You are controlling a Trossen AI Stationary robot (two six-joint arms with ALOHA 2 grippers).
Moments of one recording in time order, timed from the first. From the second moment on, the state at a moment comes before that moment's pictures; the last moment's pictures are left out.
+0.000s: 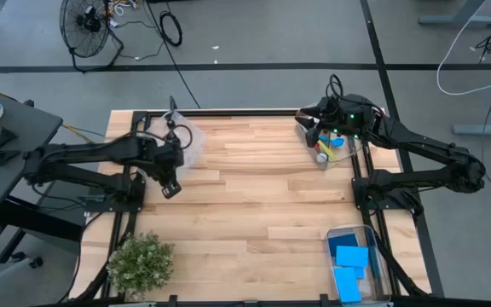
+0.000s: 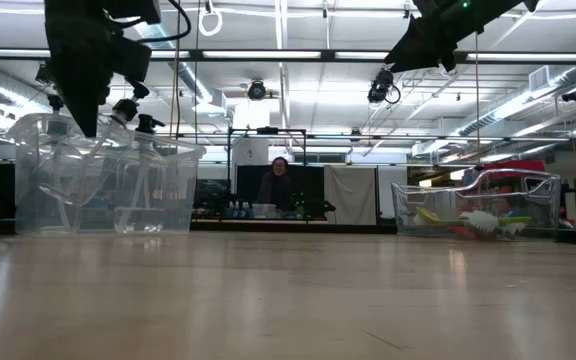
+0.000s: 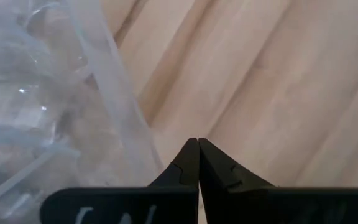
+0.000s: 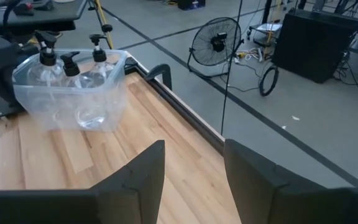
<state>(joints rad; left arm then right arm) 0.15 1.06 0.89 -1.12 0.00 -0.41 -0.45 0.96 0.94 -0.34 0.10 0.07</state>
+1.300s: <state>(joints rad) 0.32 1.24 0.89 -0.97 -0.33 -0.41 -0.45 0.96 0.94 -0.34 0.10 0.04</state>
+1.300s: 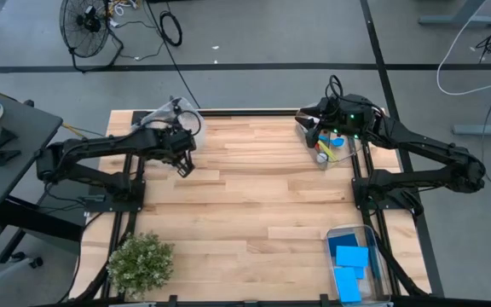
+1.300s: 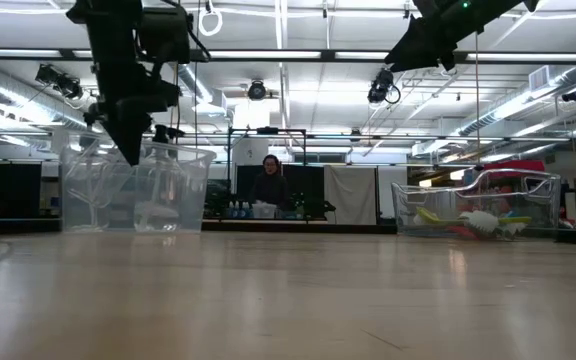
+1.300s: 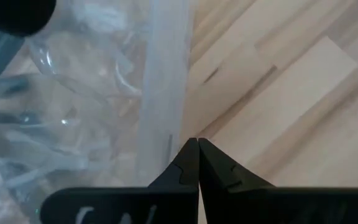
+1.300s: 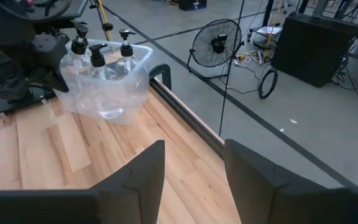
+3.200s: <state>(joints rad) 0.44 1.15 1.29 -0.94 -0.33 -0.30 -0.45 0.98 0.94 -0.31 0.01 0.15</state>
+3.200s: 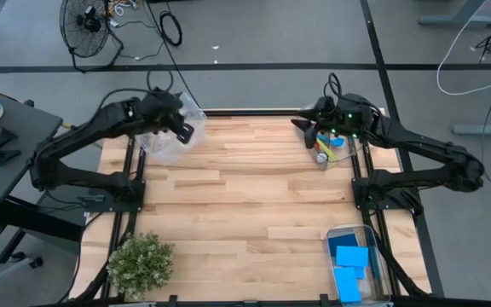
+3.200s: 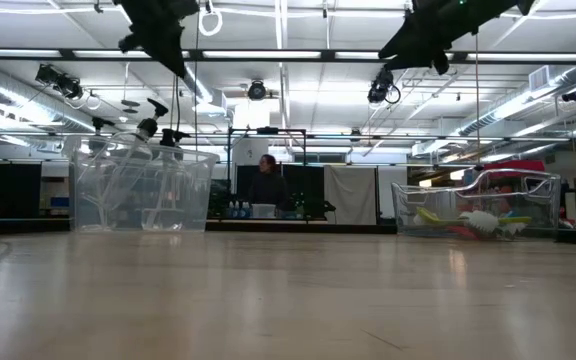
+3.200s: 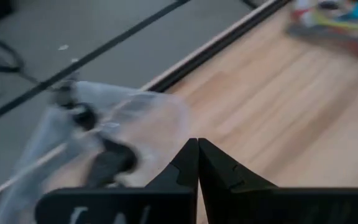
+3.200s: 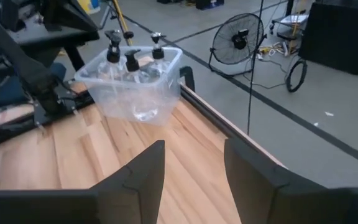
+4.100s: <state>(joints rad) 0.51 1.12 1.38 -1.23 -0.45 -0.44 -0.45 1.24 0.94 0.07 -0.28 0.14</state>
